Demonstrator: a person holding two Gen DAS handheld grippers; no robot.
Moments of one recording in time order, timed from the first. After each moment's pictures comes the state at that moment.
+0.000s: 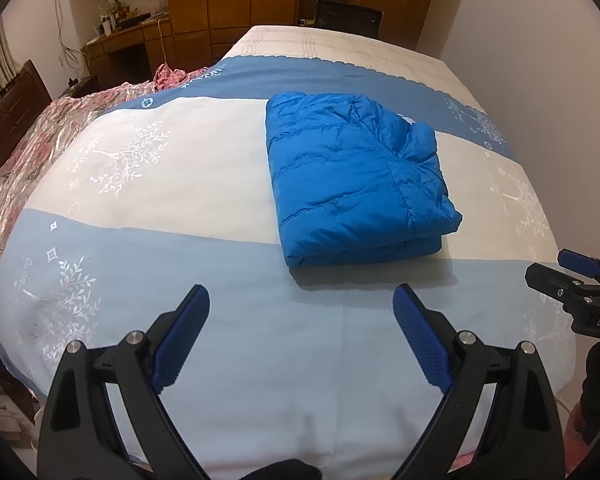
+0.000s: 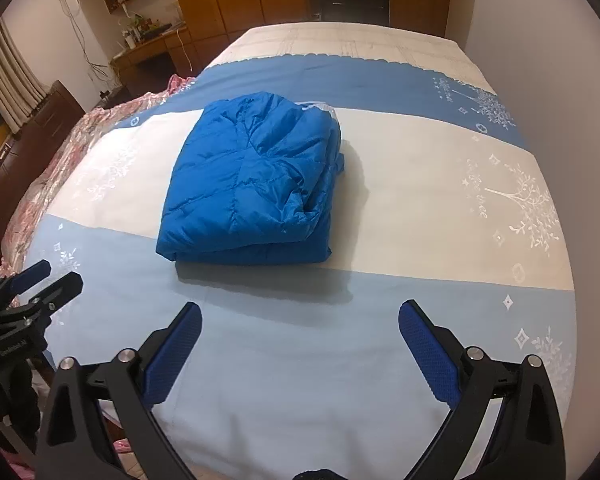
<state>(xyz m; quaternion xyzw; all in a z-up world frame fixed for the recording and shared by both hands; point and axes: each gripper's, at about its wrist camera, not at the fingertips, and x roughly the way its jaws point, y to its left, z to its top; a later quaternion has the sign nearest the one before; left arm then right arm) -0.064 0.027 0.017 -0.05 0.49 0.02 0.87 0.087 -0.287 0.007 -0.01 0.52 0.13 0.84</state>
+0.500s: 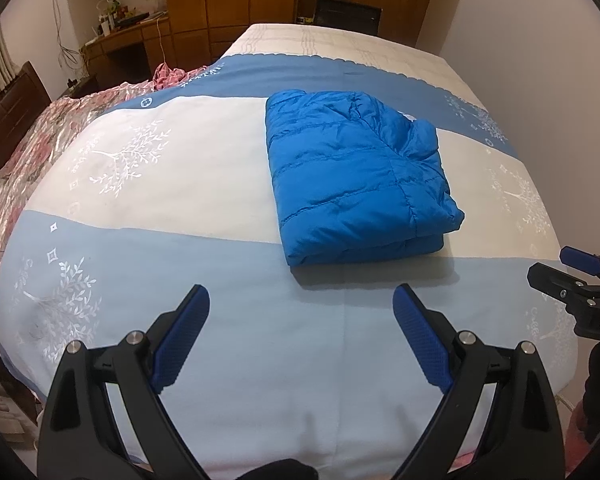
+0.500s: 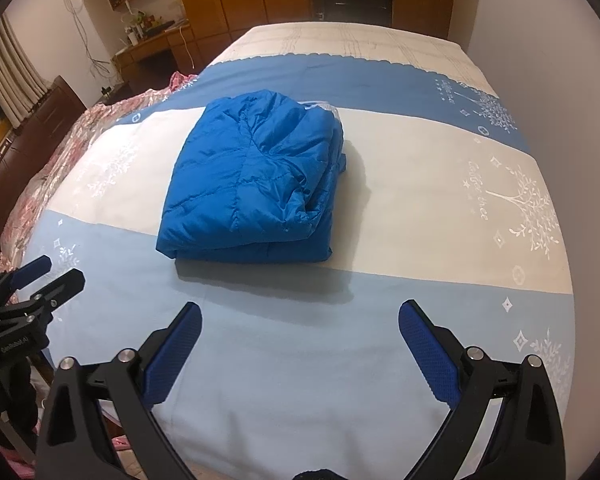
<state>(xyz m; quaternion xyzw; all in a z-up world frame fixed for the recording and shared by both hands) -0.064 0.027 0.016 -0.05 0.49 0.02 0.87 0.085 -0.284 0.007 -0.02 0.52 0.13 0.84</state>
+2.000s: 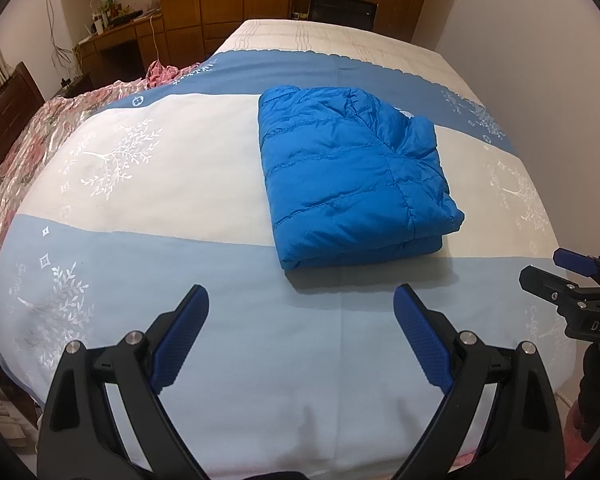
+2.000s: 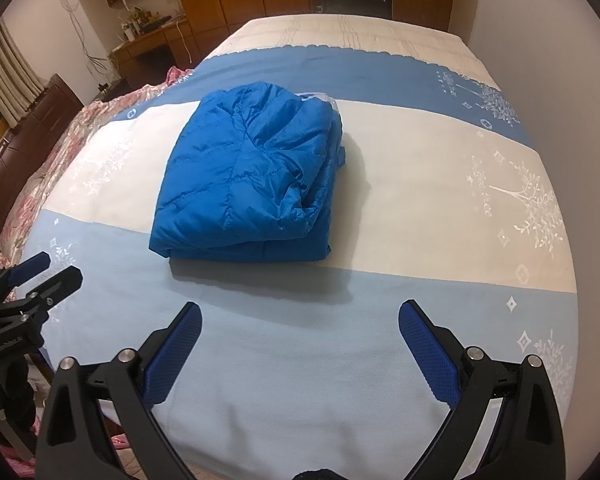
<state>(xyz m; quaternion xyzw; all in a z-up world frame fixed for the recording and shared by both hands) -0.053 0.029 0.013 -0.05 0.50 0.00 0.86 0.098 -0.288 -0.004 -0.02 0.53 0.13 0.84</state>
